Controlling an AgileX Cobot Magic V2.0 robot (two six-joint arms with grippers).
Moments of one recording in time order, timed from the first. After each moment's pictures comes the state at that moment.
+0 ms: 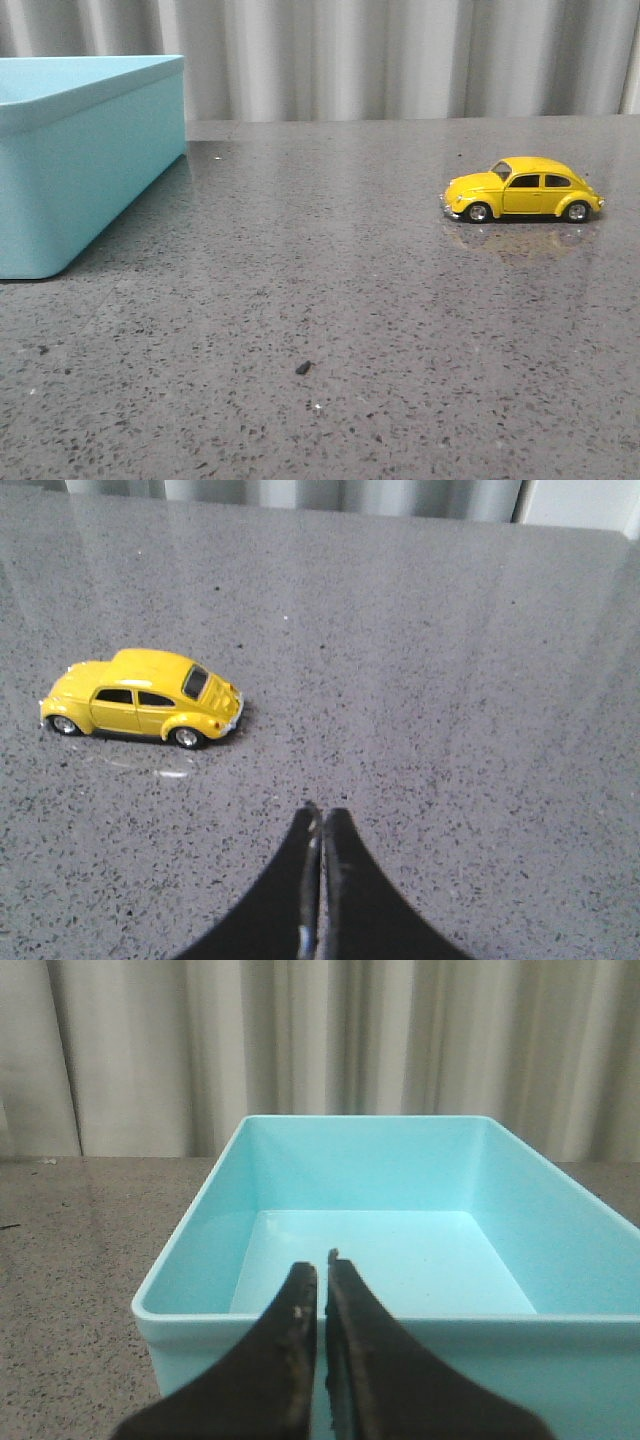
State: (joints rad) left arm -0.04 0.14 -0.21 0.10 0.15 -0.17; right arm -0.02 0.40 -0.26 0.00 0.25 -0.07
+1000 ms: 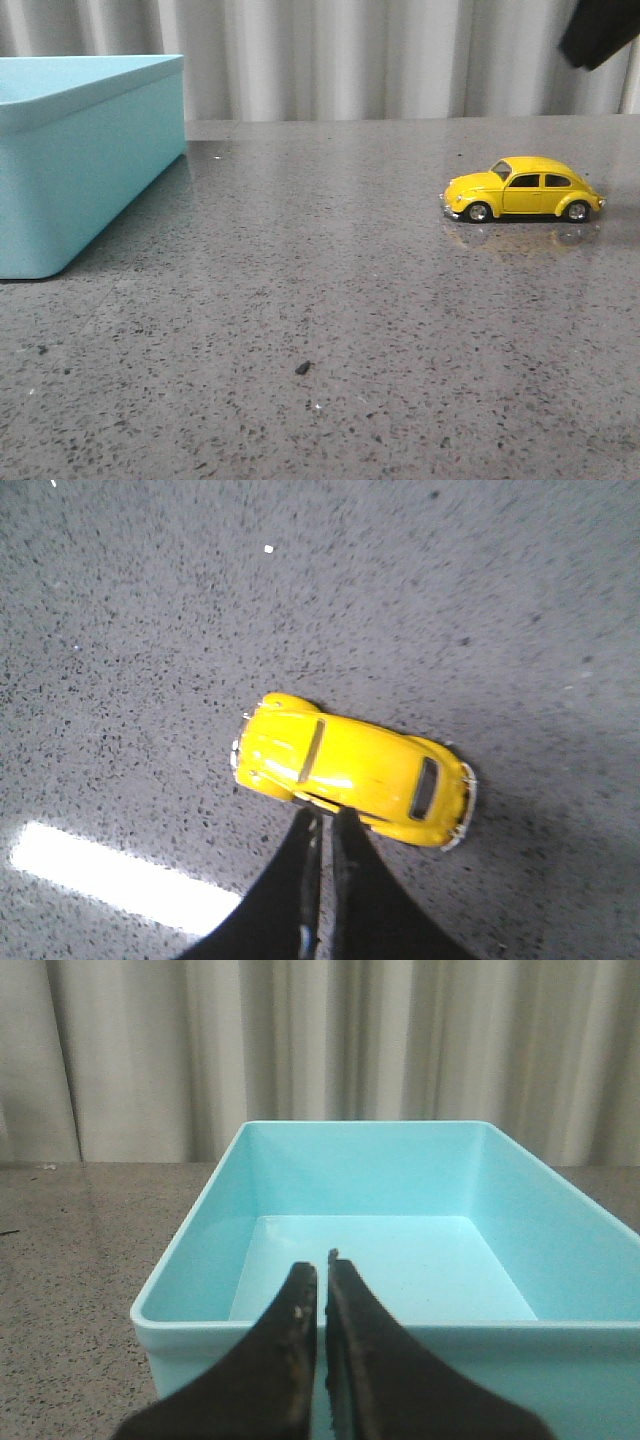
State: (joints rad) left arm -0.04 0.14 -0.21 0.10 0.14 -0.17; right arm 0.21 1.33 -1.17 0.11 0.82 -0.06
